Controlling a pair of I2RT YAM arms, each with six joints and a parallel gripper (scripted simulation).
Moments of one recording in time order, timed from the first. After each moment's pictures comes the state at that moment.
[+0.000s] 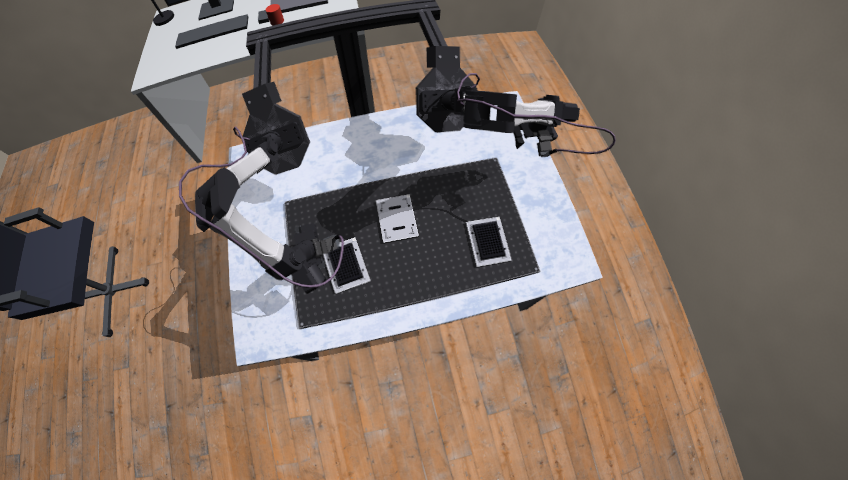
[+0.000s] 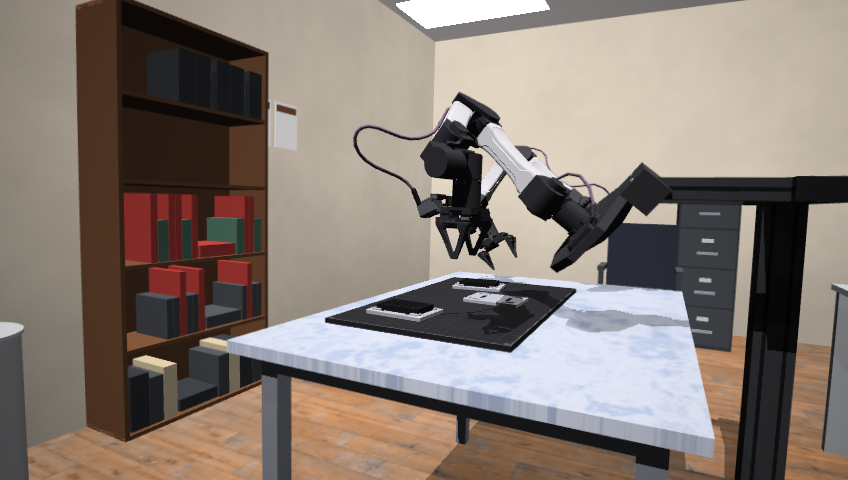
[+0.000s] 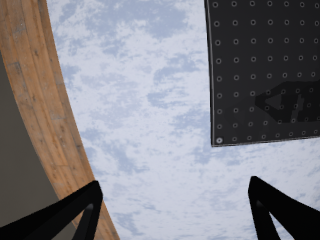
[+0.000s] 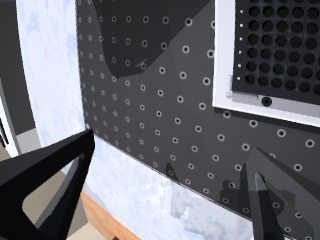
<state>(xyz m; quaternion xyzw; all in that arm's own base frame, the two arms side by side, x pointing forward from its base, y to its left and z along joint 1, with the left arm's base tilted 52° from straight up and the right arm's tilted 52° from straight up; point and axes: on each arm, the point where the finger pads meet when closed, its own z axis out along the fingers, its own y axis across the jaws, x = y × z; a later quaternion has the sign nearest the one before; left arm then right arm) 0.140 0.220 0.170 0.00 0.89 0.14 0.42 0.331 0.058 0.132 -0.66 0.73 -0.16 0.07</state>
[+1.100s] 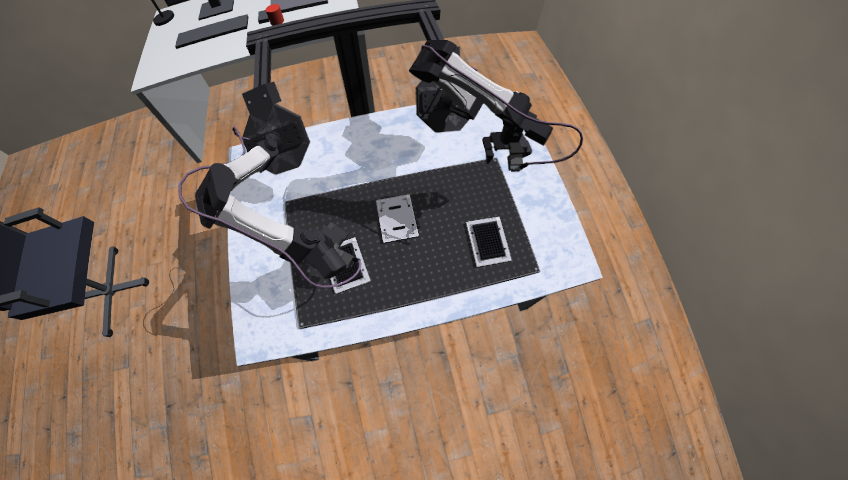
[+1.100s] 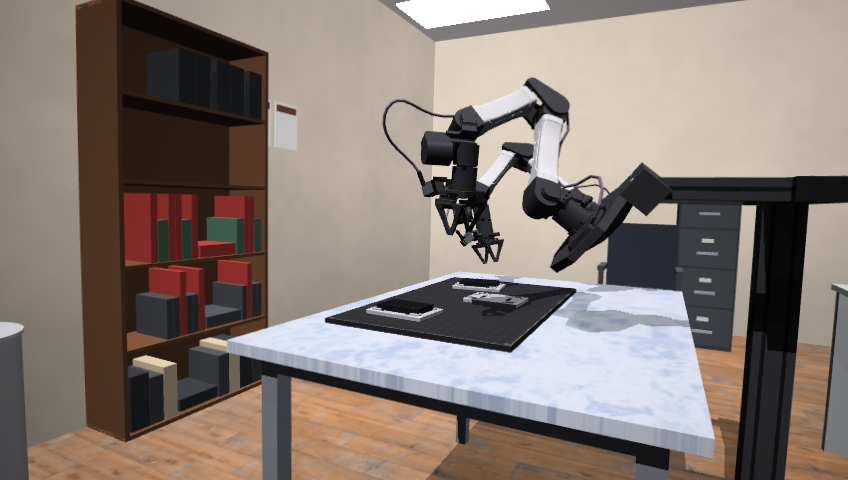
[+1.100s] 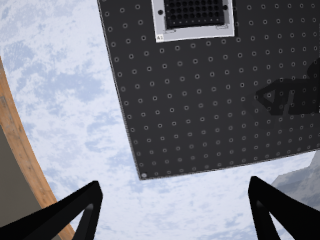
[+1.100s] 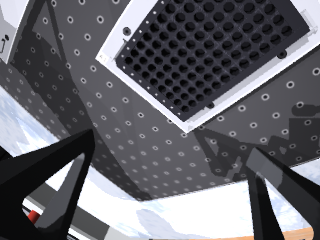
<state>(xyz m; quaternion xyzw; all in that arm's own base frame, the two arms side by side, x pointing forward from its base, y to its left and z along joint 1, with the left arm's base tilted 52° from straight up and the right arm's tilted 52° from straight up) 0.169 0.074 0.212 0.05 0.88 0.12 0.45 0.356 0.109 0.153 -0.33 0.88 -0.22 0.25</state>
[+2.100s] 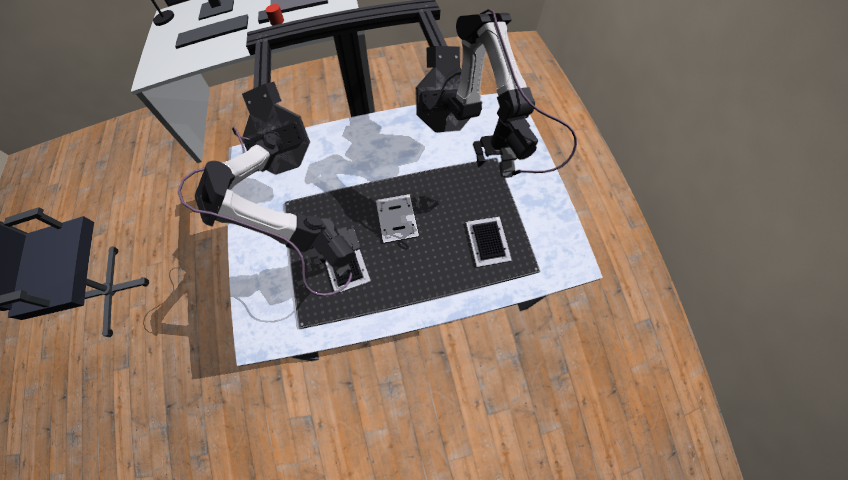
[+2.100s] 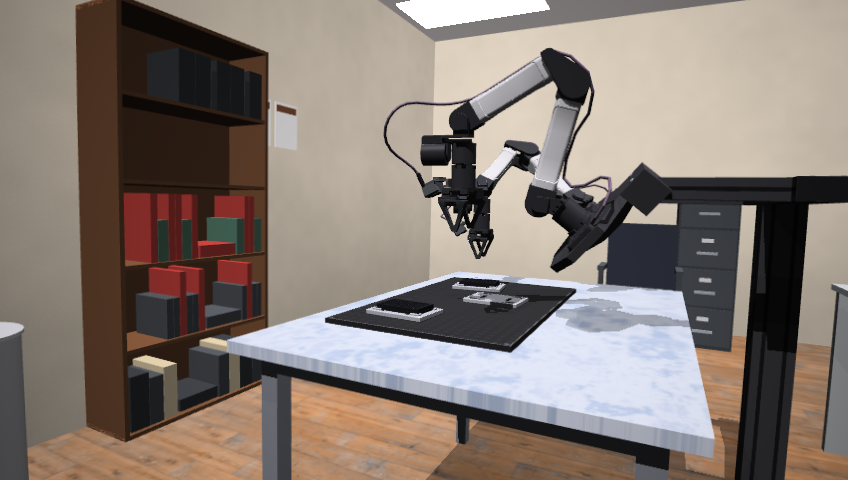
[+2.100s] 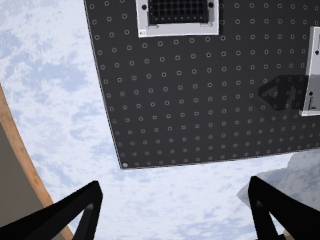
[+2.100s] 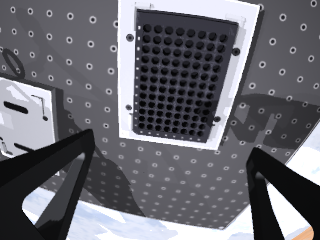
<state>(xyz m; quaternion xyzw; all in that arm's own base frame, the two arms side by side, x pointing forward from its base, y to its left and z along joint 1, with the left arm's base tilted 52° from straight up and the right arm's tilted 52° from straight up) 0.173 0.039 0.214 0.01 0.90 0.12 0.42 0.362 0.142 0.178 -0.06 0.90 -0.16 0.41</state>
